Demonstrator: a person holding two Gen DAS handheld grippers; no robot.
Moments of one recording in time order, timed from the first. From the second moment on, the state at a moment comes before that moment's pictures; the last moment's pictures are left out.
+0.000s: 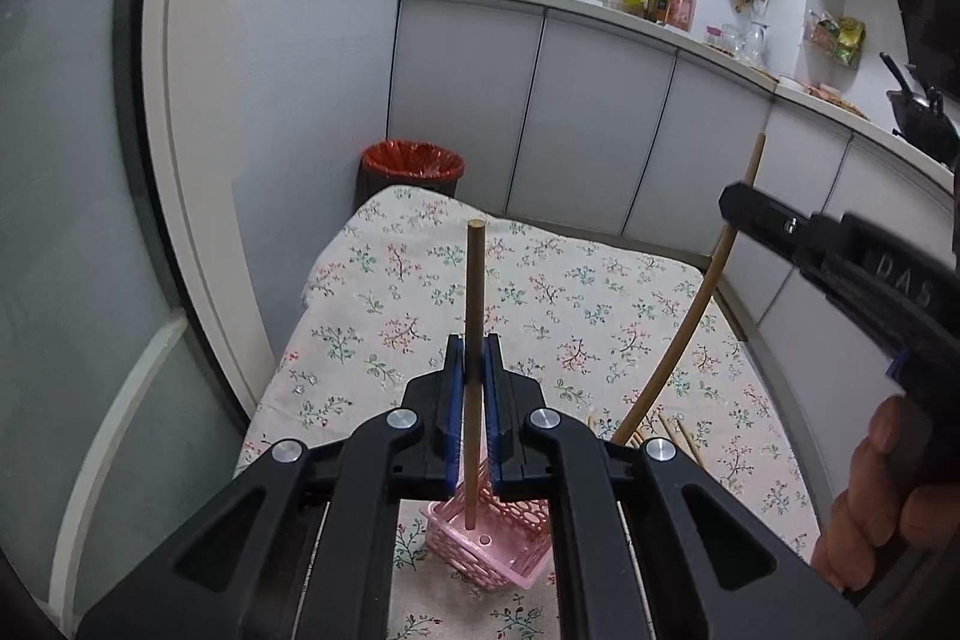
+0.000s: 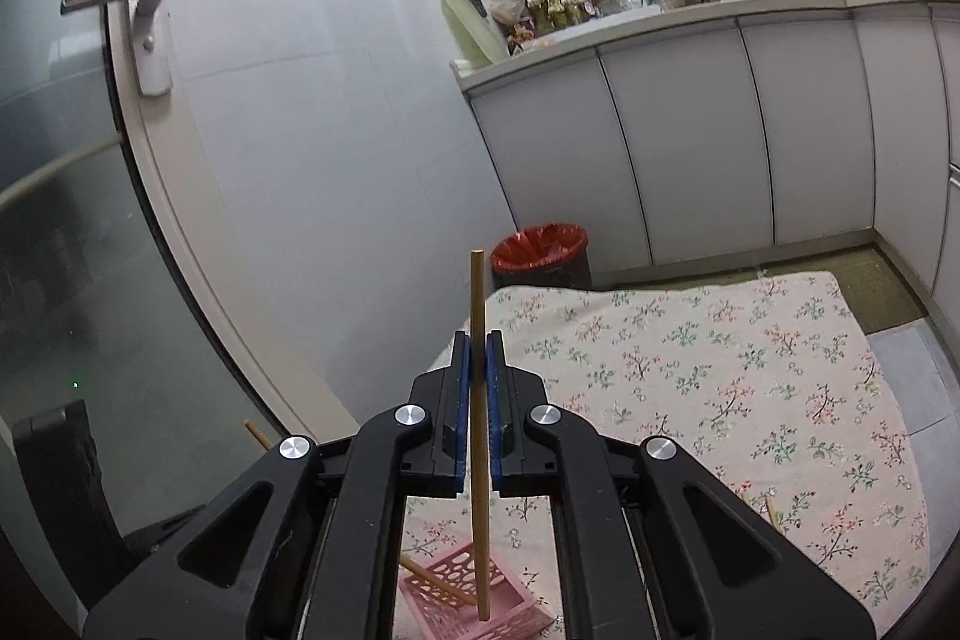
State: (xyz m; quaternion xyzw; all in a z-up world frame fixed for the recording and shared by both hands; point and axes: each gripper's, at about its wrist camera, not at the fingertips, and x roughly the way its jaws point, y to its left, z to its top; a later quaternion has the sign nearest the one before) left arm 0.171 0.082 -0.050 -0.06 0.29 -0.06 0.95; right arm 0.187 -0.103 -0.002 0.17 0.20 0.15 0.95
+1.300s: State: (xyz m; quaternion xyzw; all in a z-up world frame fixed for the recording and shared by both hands) left arm 0.117 -0.045 -0.126 0.03 0.50 -0.20 0.84; right arm 0.122 -0.271 -0.110 0.16 0.47 0.01 0.87
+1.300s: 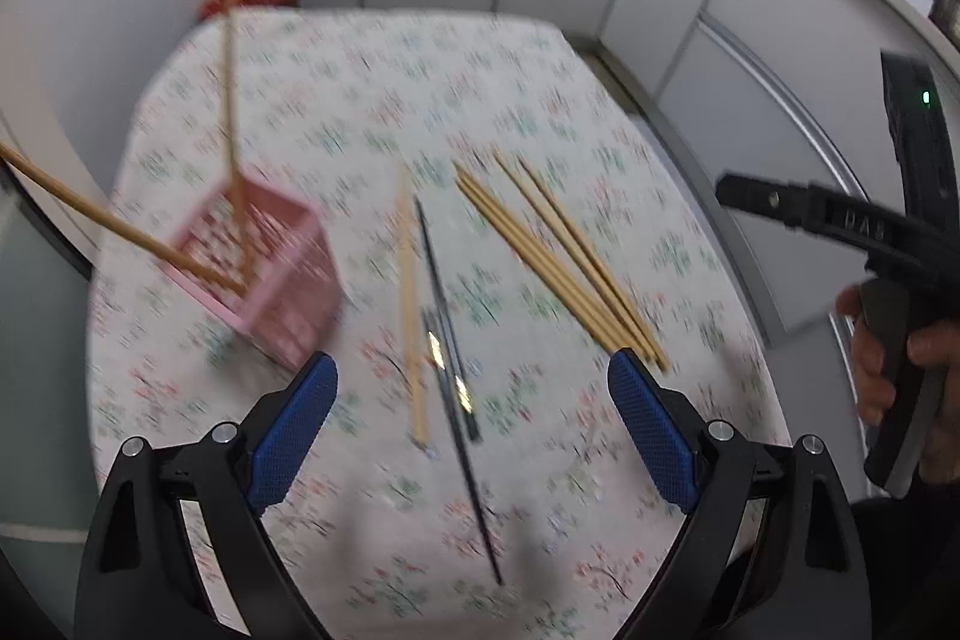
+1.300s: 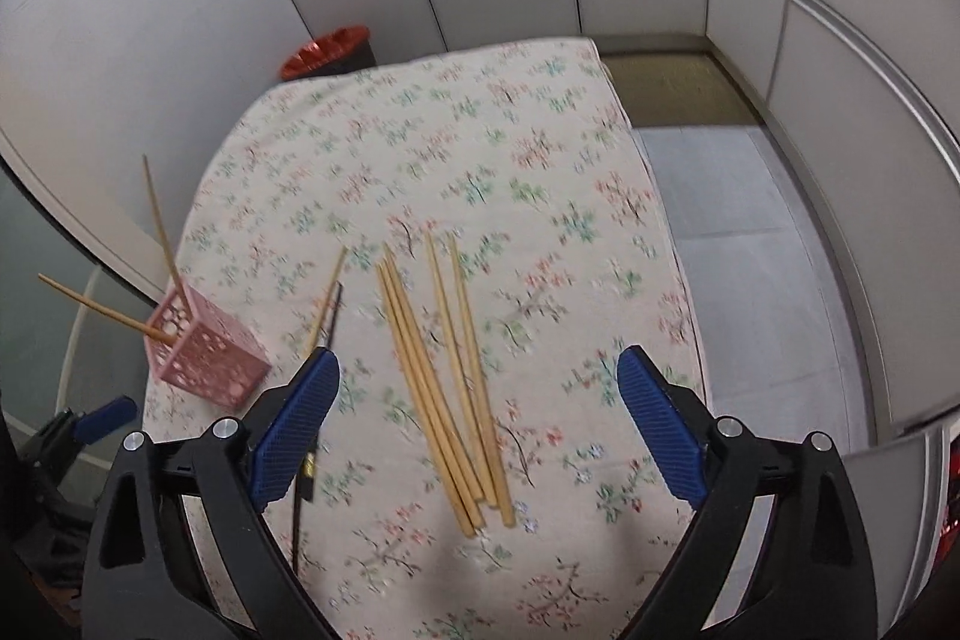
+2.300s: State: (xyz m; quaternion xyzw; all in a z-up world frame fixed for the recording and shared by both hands) left arm 0.075 -0.024 -0.189 0.06 0.60 -0.21 0.77; right arm 0.120 -0.265 -0.141 0.13 0.51 0.01 0.85
